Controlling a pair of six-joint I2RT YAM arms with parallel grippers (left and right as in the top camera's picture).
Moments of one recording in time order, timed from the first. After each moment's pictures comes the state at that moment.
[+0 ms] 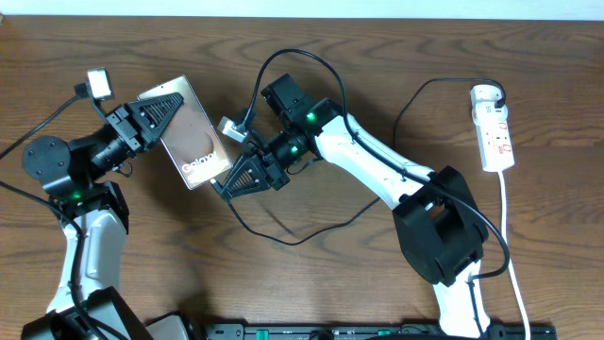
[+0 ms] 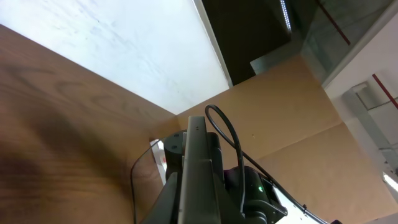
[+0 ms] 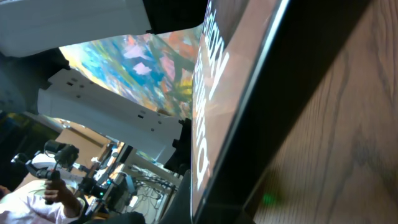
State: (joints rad) left arm 0.42 1.38 0.71 0.94 1.30 -1.35; right arm 0.69 2.15 1.72 -0.72 -1.53 -0.32
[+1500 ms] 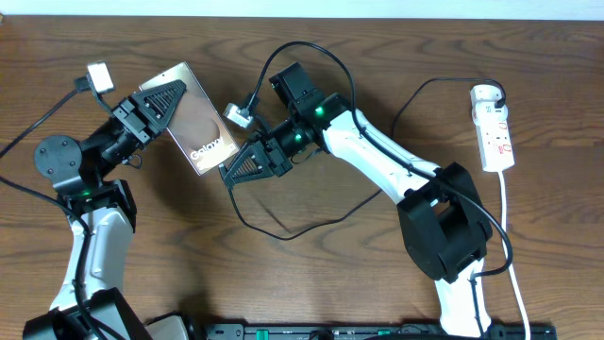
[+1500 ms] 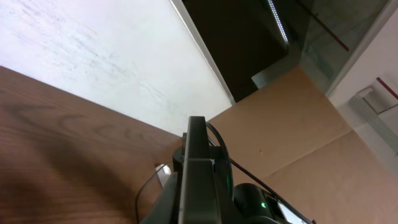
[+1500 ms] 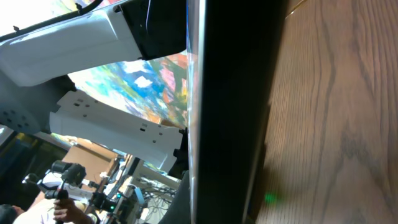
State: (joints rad) left arm 0.36 1.38 0.71 1.00 1.16 -1.30; right arm 0.65 2.15 1.71 -0.58 -1.54 -0.10
